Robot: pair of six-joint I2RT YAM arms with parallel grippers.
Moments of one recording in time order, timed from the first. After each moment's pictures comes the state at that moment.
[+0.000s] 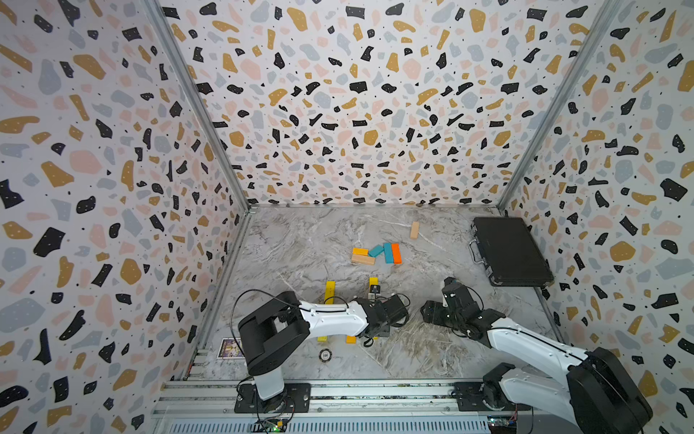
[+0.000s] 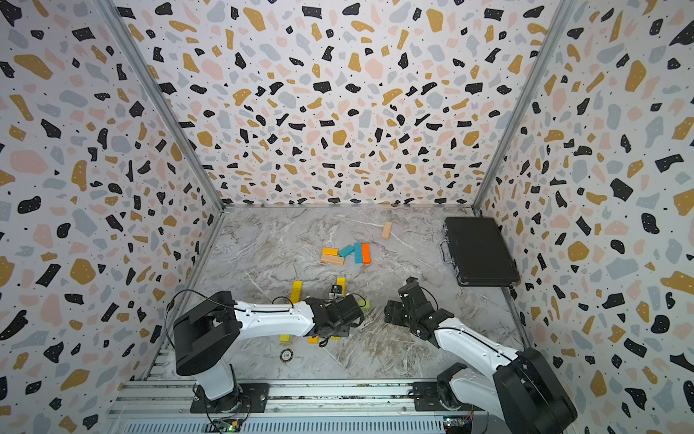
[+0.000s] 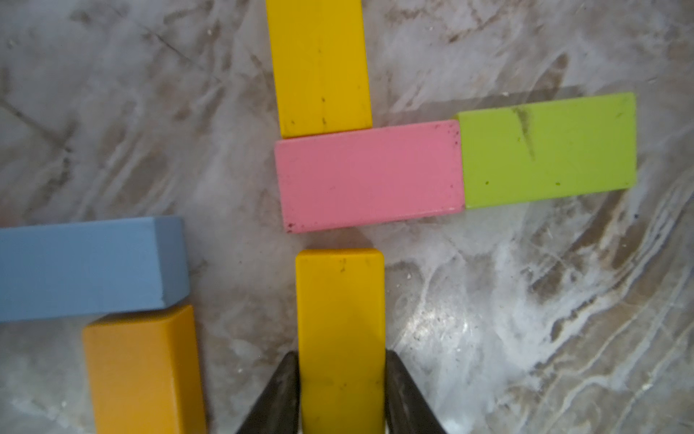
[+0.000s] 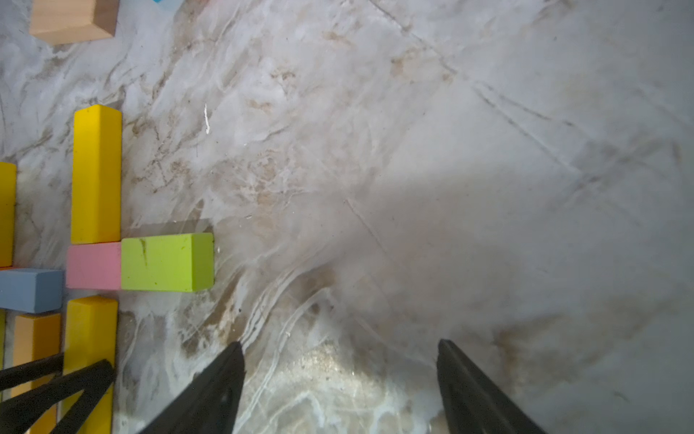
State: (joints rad) left arm -1.09 1.75 0.99 -0.53 -0.28 -0.95; right arm 0.54 1.12 0.41 -0.23 0.00 0.65
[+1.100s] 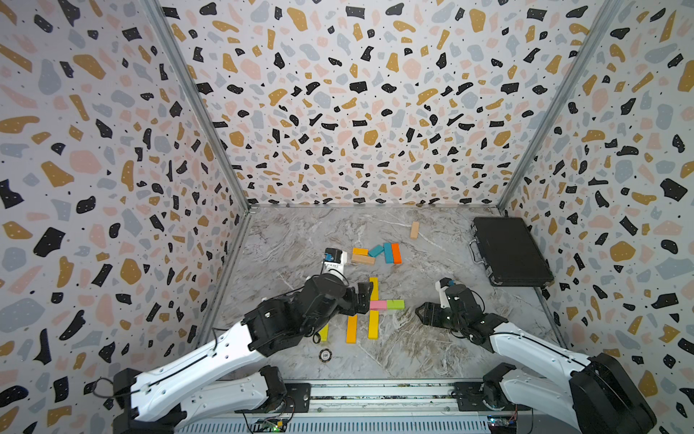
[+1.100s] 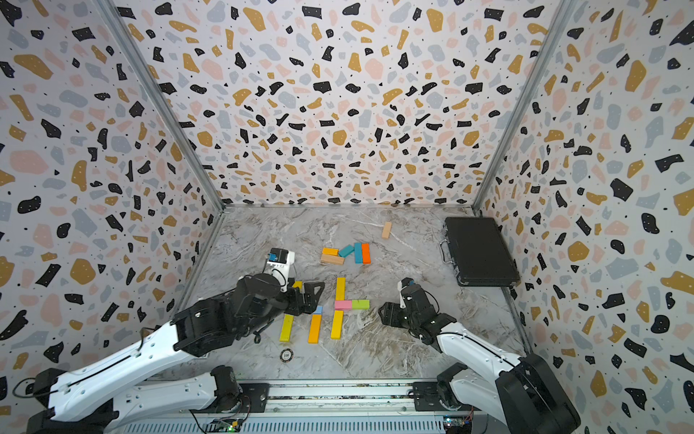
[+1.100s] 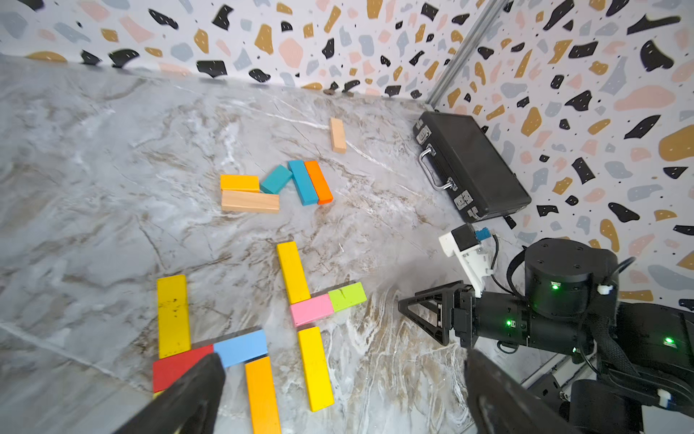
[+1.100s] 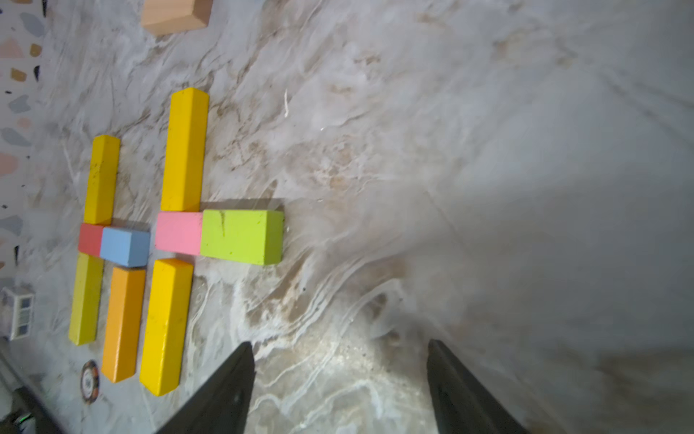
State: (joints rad) left arm -1.02 0.89 1.02 -0.67 -0.37 -0.62; right arm 0.55 1.07 0.36 -0.13 -0.20 0.63
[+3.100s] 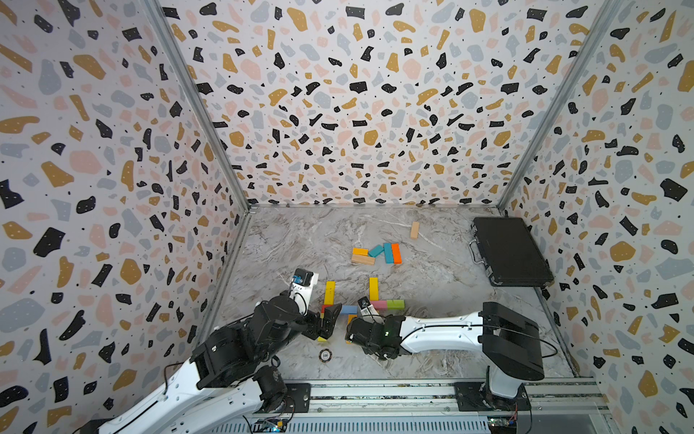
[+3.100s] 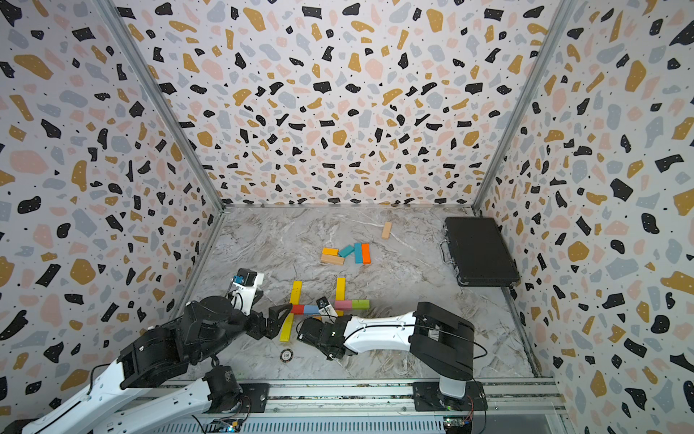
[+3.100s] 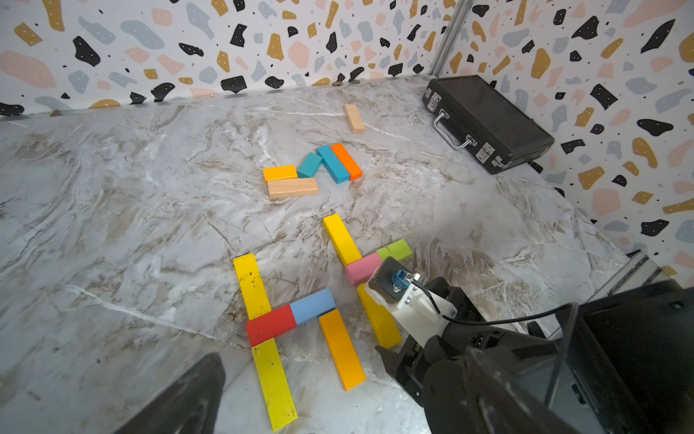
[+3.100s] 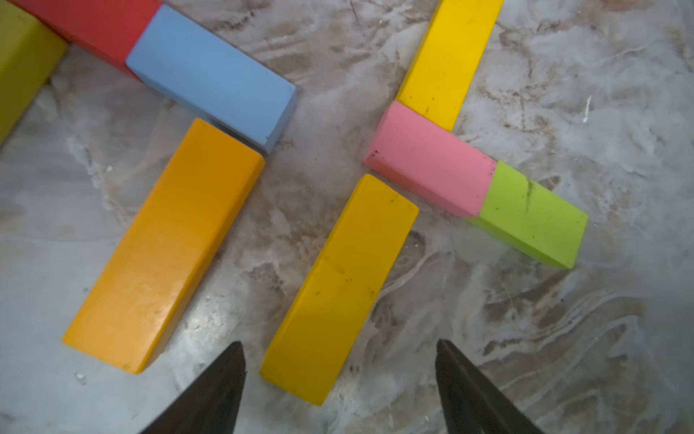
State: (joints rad) left arm -0.95 0.59 0.88 -0.83 -0.29 -0.41; right arm 1.32 1.77 1.08 -0.60 0.47 0.74
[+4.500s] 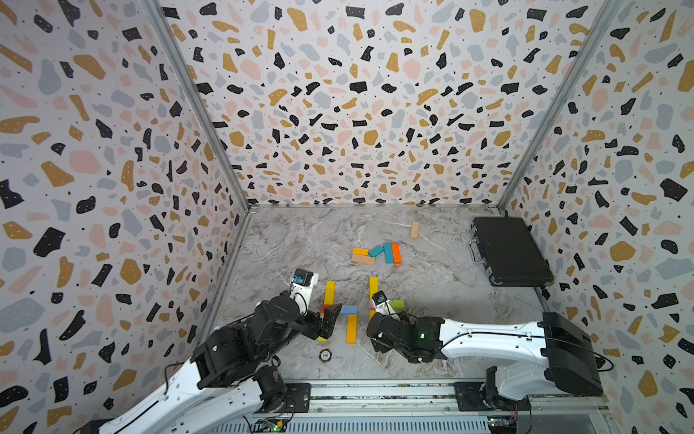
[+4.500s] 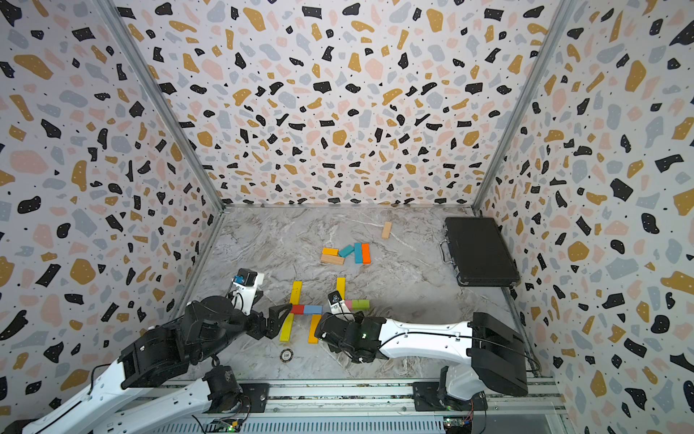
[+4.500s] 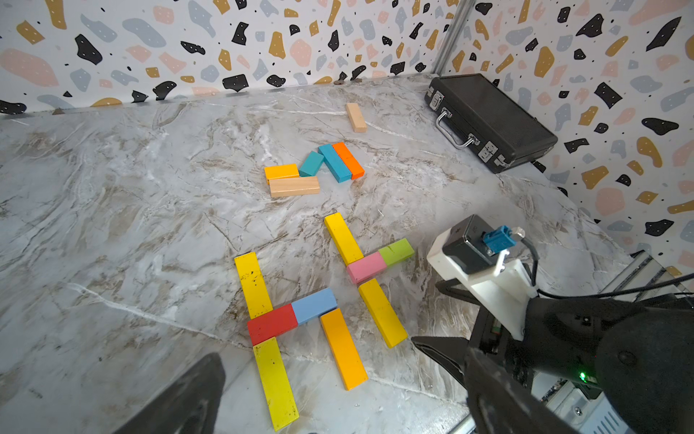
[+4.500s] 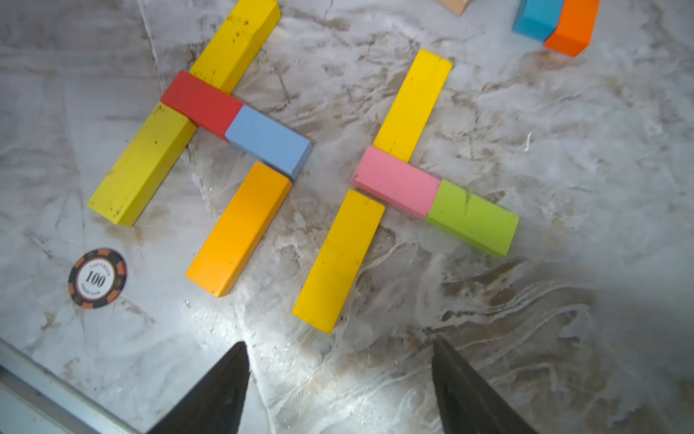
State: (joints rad) left arm -0.95 0.59 0.88 -0.83 -0.29 -0.41; right arm 1.32 1.46 0.89 -0.52 0.40 0.71
